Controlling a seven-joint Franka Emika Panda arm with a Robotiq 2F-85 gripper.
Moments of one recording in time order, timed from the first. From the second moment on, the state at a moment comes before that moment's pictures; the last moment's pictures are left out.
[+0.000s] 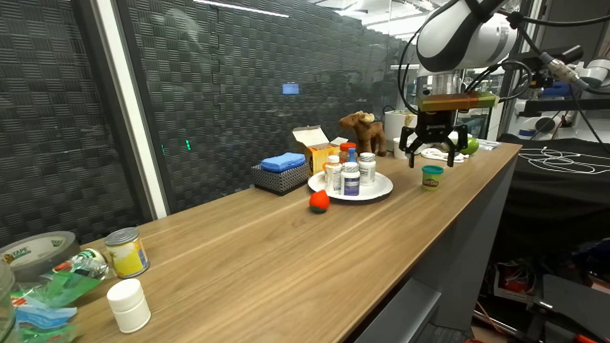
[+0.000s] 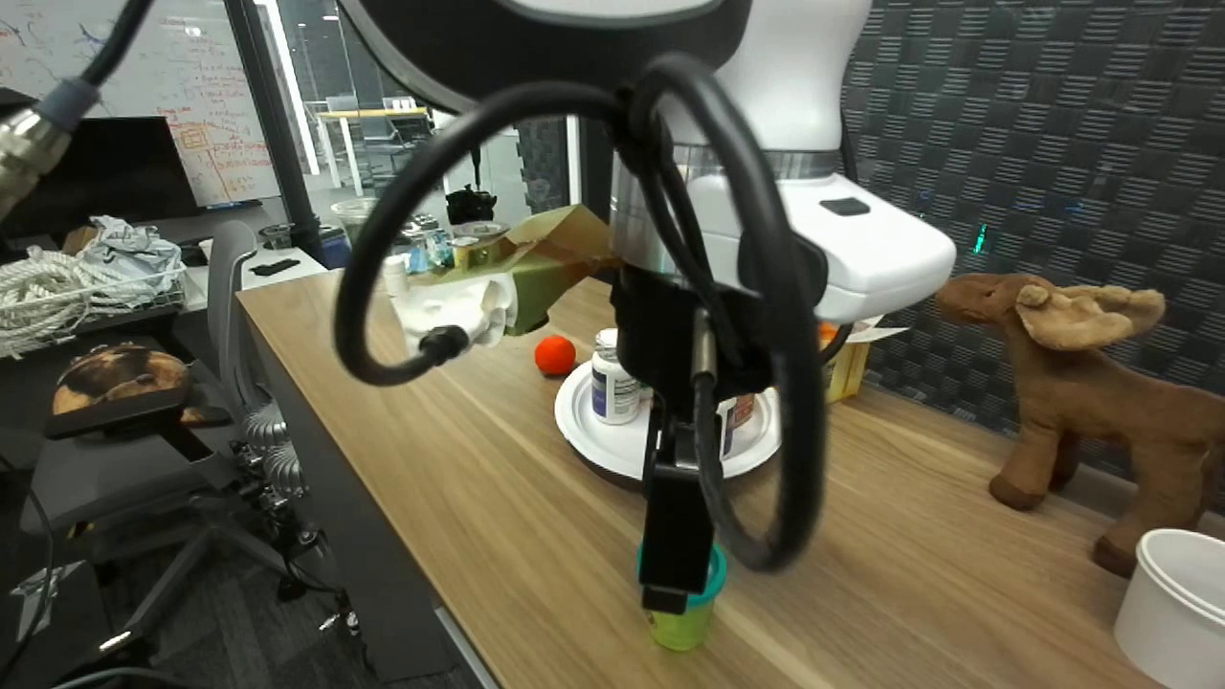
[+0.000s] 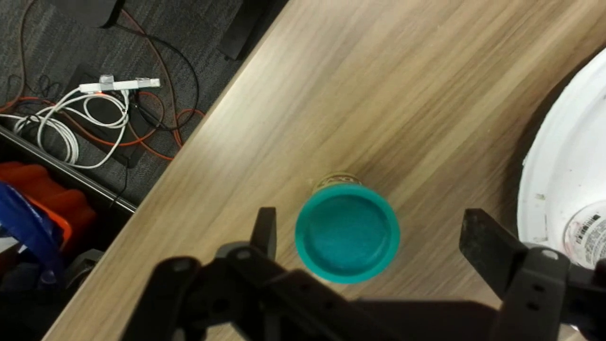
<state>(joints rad) -0.21 0.09 -0.22 -2.18 -0.01 2.21 0.53</state>
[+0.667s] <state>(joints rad) -0.21 0.14 -0.23 -2.18 0.02 2.21 0.53</state>
